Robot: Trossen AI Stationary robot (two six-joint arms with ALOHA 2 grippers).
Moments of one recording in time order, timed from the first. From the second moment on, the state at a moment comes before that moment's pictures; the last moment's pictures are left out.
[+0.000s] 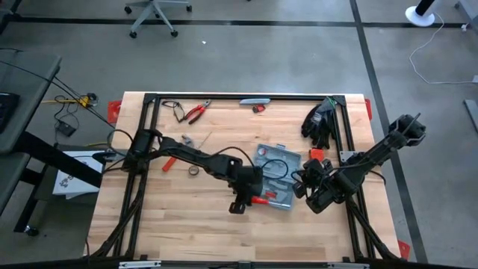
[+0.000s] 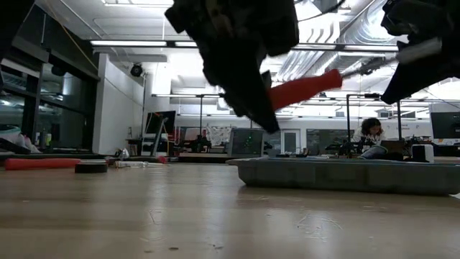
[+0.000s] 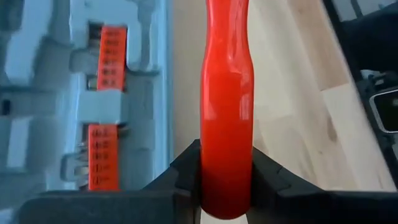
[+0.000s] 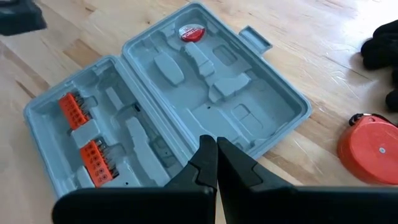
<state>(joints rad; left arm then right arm) -0.17 2.06 1.50 -0.46 0.32 -0.02 0.65 1.34 0.83 -0.94 0.71 1.54</state>
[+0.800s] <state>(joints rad) -0.16 2.09 1.50 -0.42 0.25 -0.02 0.65 1.44 0.83 -0.83 0.67 1.54</state>
